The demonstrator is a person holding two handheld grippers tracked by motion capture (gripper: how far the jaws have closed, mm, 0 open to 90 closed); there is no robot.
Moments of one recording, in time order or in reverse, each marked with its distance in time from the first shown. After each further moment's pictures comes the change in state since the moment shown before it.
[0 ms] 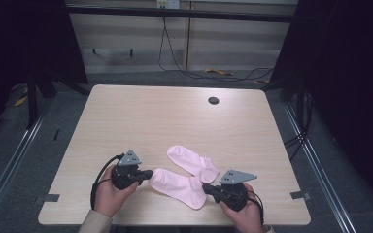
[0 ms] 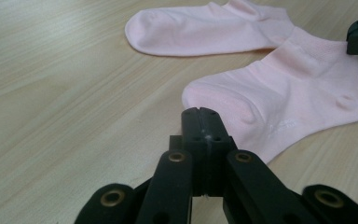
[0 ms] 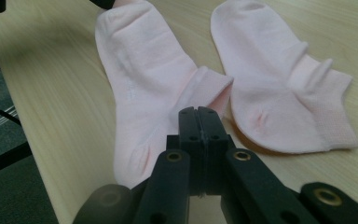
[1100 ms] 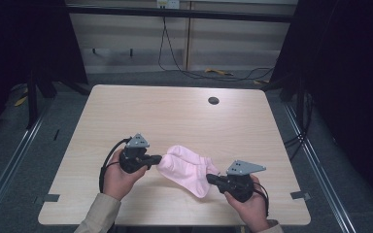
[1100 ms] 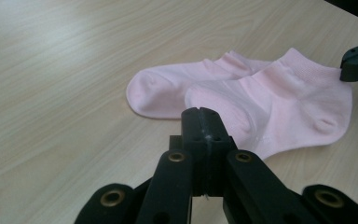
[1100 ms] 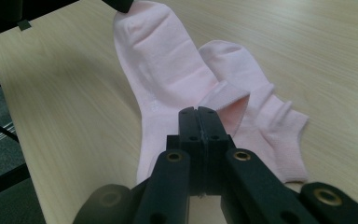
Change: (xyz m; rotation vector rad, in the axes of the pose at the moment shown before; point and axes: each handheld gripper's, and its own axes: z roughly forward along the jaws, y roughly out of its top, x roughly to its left) left arm 0.003 0.053 0.005 -0.036 -0.015 0.009; right arm -0.013 0.022 -0.015 -0.068 -0.020 -0.006
